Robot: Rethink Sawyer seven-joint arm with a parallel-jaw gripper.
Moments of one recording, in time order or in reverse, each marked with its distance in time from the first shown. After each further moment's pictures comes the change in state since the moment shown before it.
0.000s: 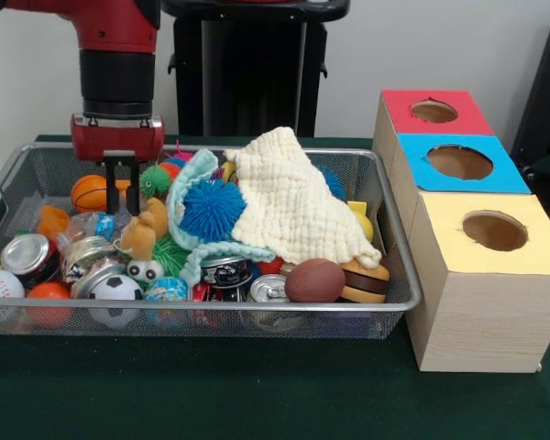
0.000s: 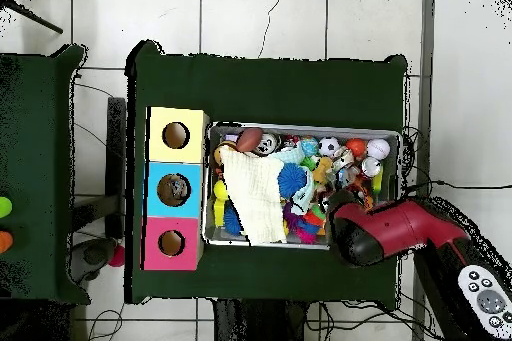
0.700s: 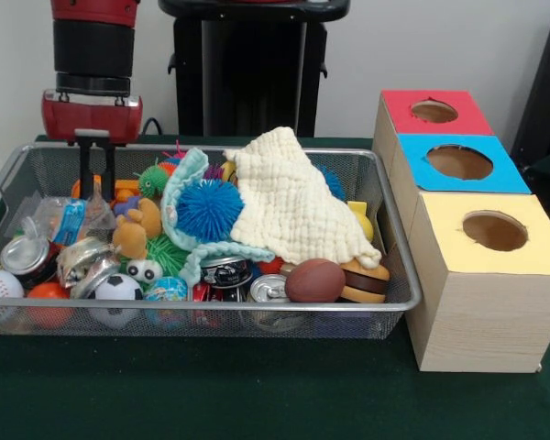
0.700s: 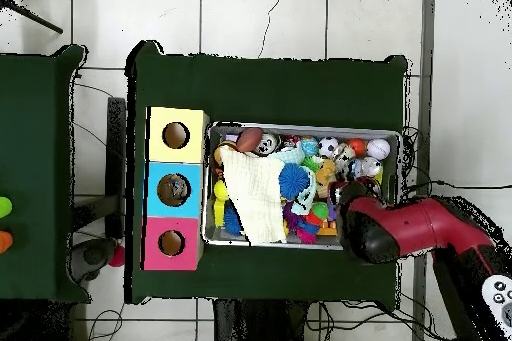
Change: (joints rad) arm -0.039 -0.064 0.031 -0.004 0.104 0.008 0.000
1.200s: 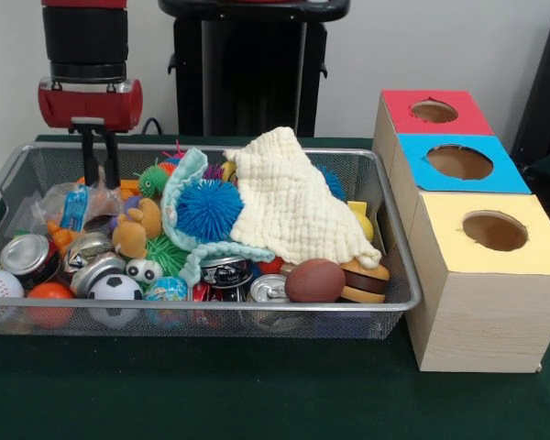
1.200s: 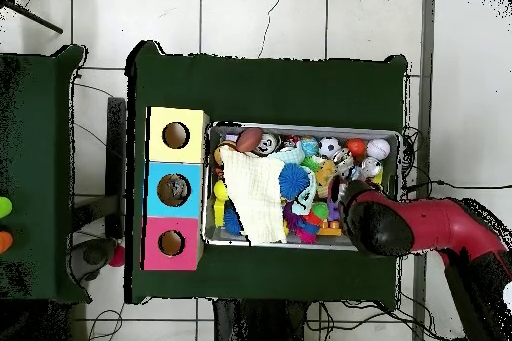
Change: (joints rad) arm -0.049 -0.001 0.033 0.001 0.239 0.127 0.000
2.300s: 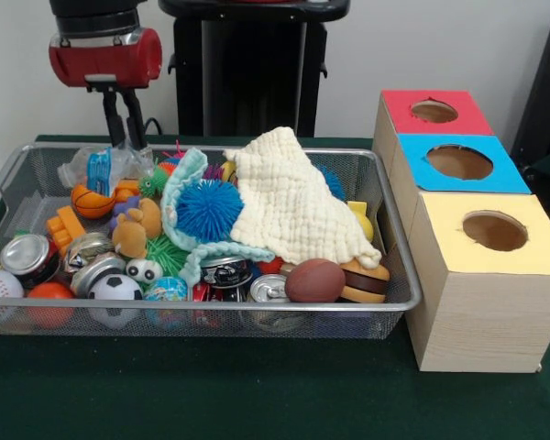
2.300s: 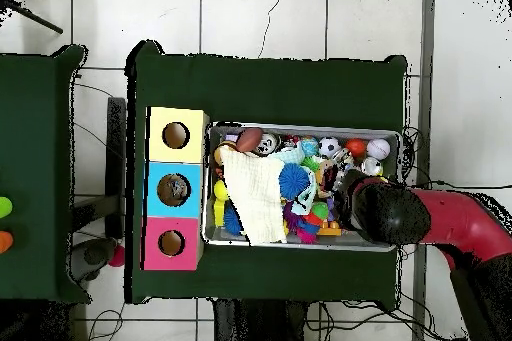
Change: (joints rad) arm 0.015 -0.088 0.021 0.011 0.315 0.127 0.000
